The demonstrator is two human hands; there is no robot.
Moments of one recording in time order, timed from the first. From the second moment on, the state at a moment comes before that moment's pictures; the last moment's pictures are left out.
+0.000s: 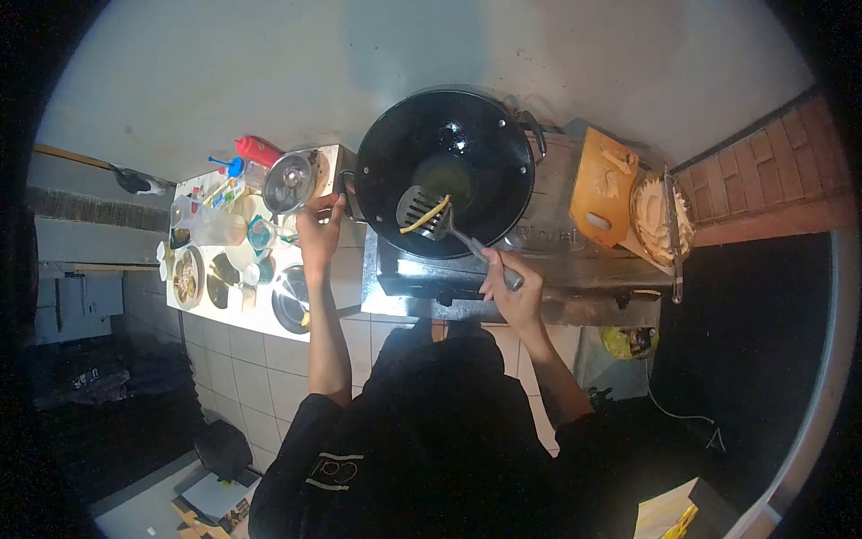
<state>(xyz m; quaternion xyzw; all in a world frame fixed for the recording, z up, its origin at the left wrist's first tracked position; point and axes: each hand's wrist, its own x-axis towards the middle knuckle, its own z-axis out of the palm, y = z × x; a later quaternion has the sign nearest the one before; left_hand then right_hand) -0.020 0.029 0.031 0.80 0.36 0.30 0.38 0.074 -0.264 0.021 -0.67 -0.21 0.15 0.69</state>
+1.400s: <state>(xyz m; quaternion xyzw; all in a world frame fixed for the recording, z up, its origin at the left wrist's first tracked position) -0.020 0.030 0.029 0.80 0.37 0.28 0.39 0.085 -0.268 0.027 -0.67 -0.23 0.14 0.69</state>
